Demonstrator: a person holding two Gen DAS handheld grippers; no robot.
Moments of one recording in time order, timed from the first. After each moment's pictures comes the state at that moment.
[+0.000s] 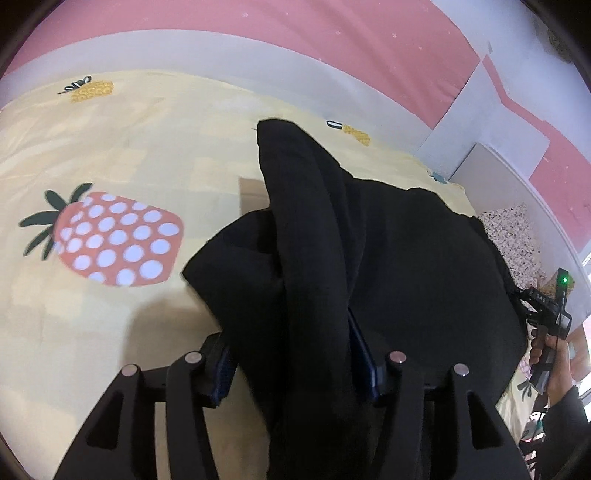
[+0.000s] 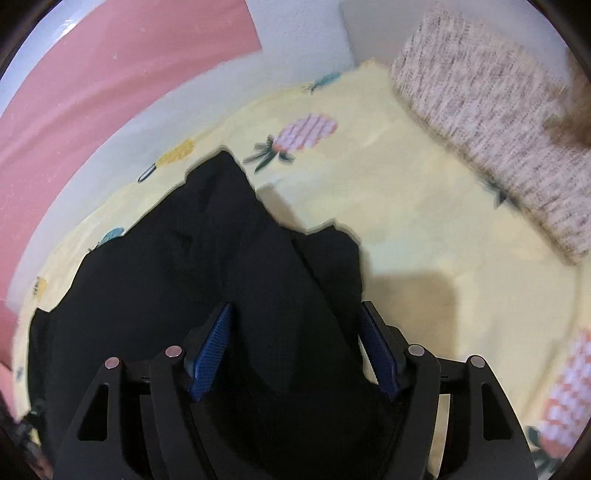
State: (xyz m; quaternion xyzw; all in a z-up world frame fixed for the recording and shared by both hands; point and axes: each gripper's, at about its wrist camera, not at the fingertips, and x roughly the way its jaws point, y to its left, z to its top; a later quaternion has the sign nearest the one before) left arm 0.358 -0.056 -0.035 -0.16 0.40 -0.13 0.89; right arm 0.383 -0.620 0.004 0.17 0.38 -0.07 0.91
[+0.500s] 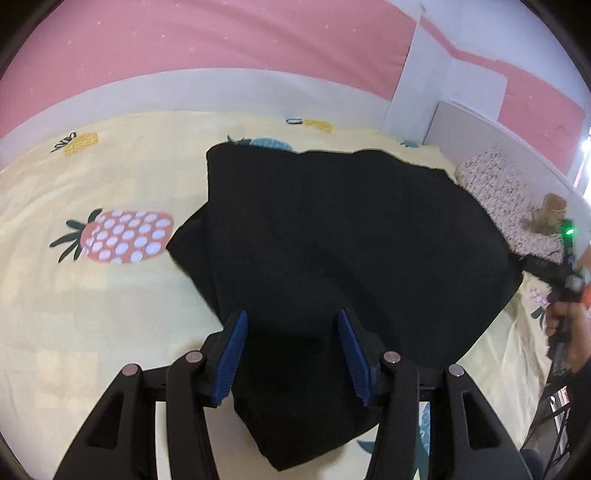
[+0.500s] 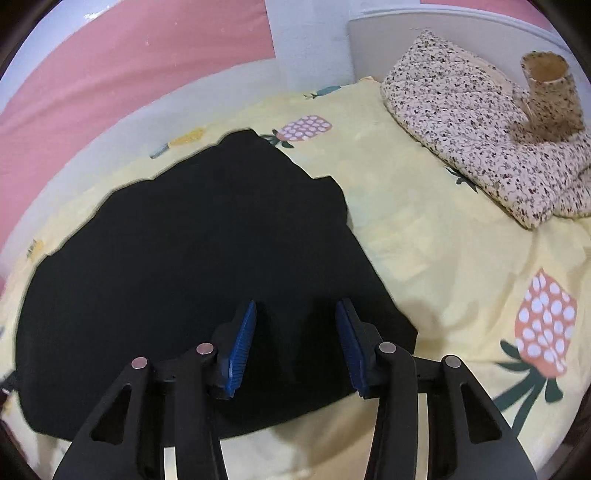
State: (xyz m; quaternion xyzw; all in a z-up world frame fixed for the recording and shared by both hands) left arm 0.280 -0.096 -0.017 -0.05 0.38 -0.14 0.91; right arm 0.294 -0.582 -0.004 0.13 0.37 -0.08 0.91
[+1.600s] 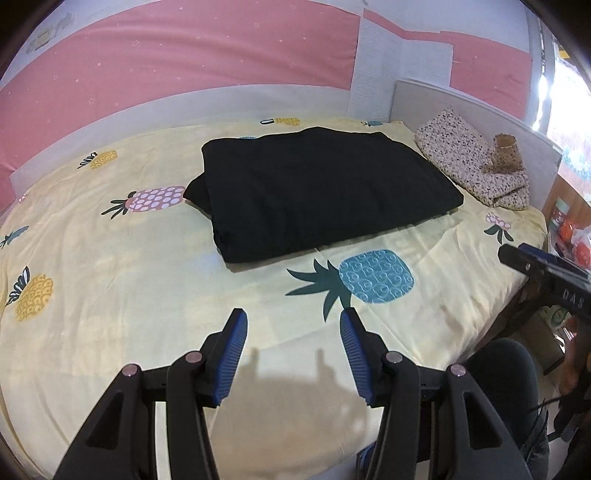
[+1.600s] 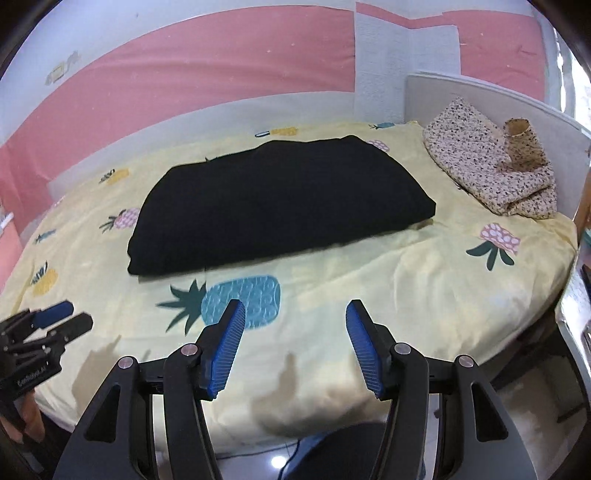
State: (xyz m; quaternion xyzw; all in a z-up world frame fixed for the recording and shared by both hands) left arm 0.069 -0.124 0.011 0.01 0.36 -0.14 0.92; right arm 0.047 -0.391 0.028 0.03 0.34 -0.03 0.94
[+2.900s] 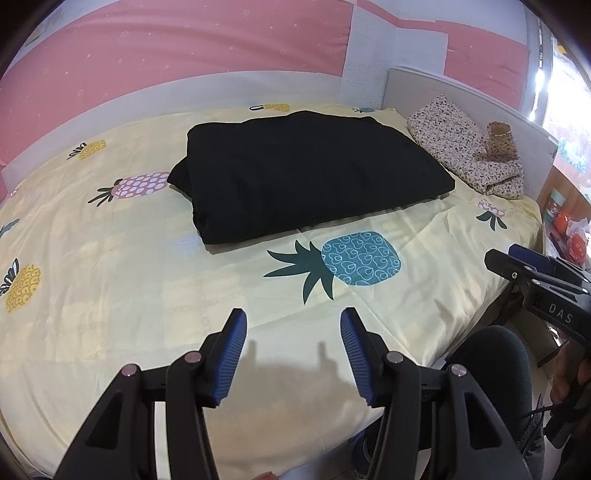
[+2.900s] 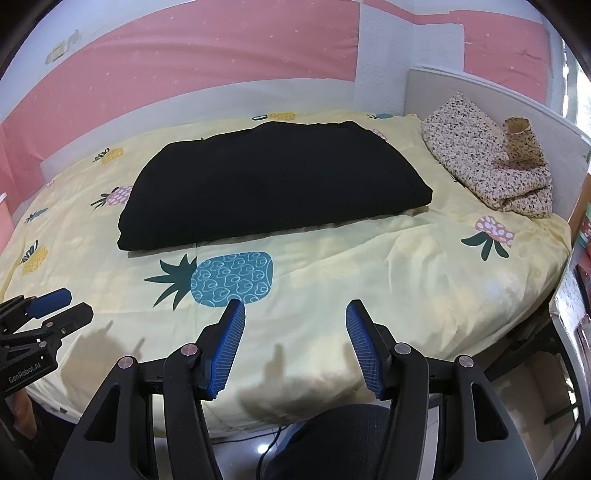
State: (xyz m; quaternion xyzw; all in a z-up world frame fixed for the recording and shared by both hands) left arm 0.065 -0.143 0.000 0.01 0.38 -0.15 0.91; right arm 0.038 -0.382 0.012 0.01 0.36 -0.04 0.93
